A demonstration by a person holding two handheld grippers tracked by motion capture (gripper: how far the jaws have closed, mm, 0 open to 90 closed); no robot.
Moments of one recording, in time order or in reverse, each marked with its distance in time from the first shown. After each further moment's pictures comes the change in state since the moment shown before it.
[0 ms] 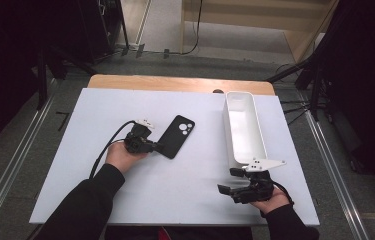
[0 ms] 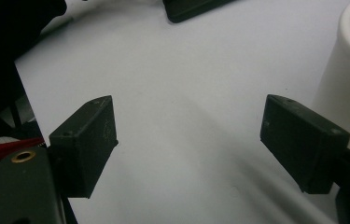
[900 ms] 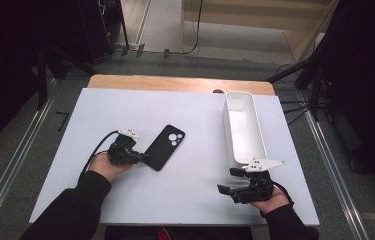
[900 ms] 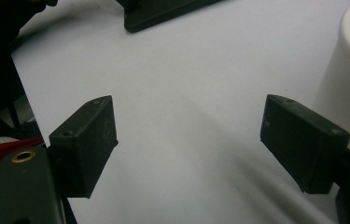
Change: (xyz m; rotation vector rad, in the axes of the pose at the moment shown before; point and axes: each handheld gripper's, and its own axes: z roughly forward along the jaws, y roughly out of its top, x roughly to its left) left arm -0.005 -0.042 -0.035 0.029 -0.008 -0.028; right arm 0.001 0.000 0.000 0.000 0.000 -0.002
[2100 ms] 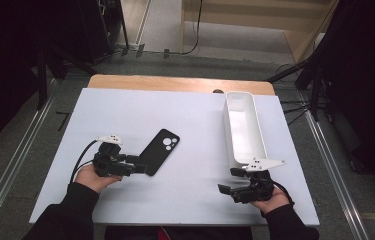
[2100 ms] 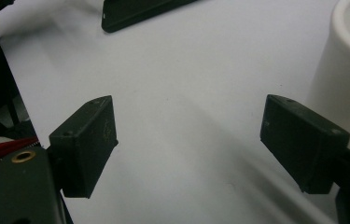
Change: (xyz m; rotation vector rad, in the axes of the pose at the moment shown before) left arm -0.021 -0.026 -0.041 -0.147 -0.124 -0.070; right arm -0.002 0.000 0.000 0.010 -0.016 0.010
